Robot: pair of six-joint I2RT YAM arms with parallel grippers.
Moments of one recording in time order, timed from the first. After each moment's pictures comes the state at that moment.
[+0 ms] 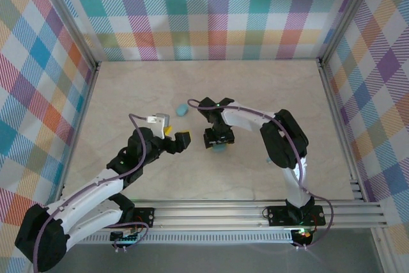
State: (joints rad) left arm -0.59 0.89 0.43 0.11 0.06 -0.41; right arm 0.76 2.05 1.51 -0.98 -0.06 0.51
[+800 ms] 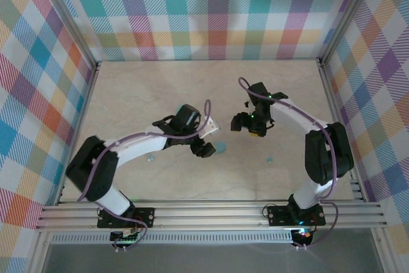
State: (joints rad) left arm -0.72 1.61 0.98 -0.32 0.33 0.31; right arm 0.39 1.67 1.18 -0.84 -0.29 0.47
